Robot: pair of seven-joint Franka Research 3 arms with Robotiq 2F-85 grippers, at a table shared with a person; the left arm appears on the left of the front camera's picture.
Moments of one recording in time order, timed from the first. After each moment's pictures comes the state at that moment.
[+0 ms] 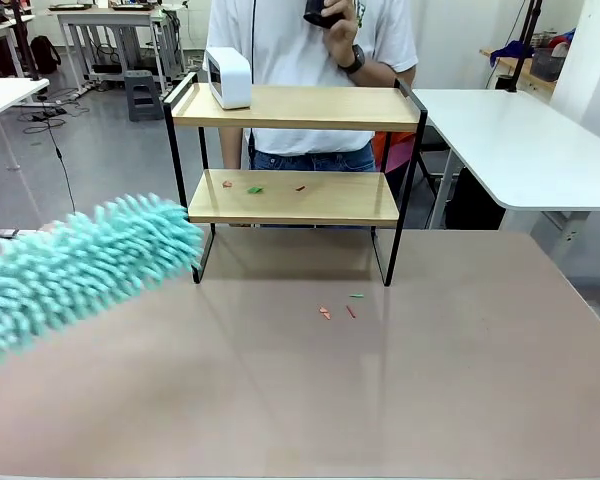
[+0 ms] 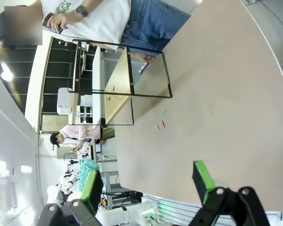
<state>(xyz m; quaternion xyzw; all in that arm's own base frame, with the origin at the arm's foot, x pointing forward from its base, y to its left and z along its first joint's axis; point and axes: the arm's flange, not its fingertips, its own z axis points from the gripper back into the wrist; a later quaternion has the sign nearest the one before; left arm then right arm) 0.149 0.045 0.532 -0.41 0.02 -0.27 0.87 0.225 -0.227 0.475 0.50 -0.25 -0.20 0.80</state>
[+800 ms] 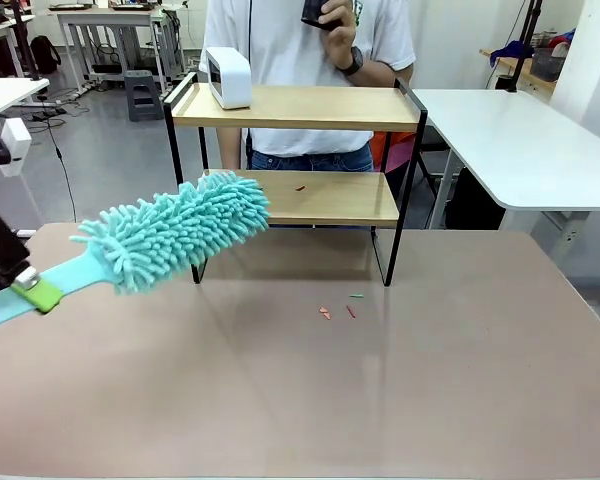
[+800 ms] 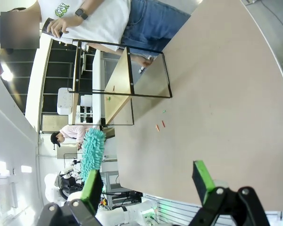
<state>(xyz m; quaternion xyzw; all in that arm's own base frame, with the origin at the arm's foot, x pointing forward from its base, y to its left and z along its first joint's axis) 0.239 -0.052 0.526 -0.40 0.00 -0.21 0.89 0.225 -0.227 0.475 0.50 -0.25 -0.20 0.80</state>
